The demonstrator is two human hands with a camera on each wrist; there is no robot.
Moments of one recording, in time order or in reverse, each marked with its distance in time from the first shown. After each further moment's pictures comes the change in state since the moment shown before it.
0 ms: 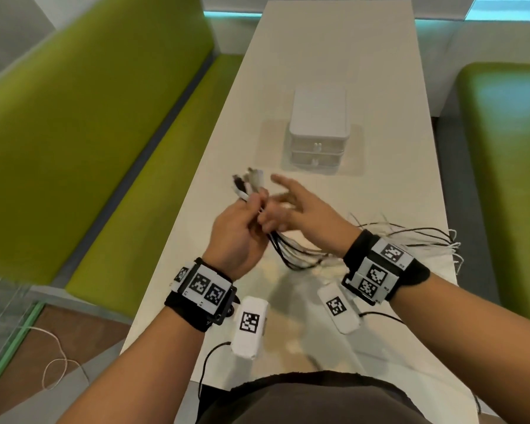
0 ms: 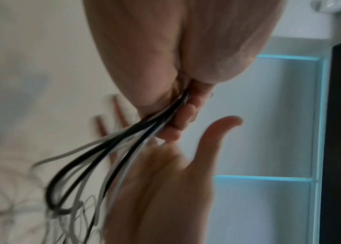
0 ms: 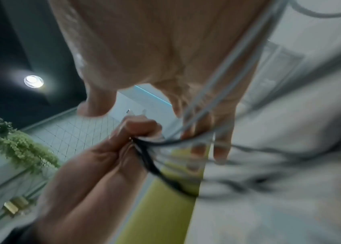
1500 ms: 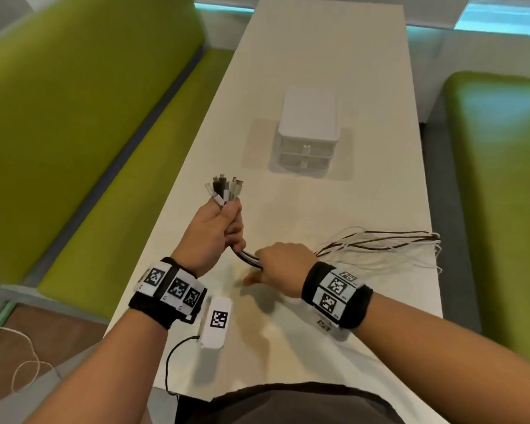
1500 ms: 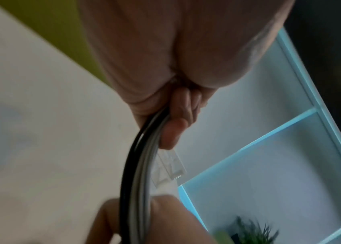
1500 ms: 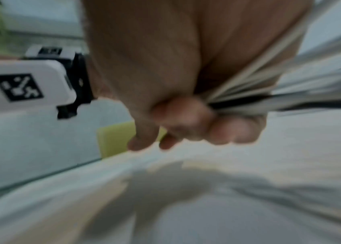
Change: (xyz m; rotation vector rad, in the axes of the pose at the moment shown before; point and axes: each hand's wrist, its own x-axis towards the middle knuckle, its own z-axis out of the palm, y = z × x) left_hand 0.016 0.008 -0.042 0.532 0.064 0.040; right_hand 0.004 0.049 0.033 -1.184 -0.257 0.181
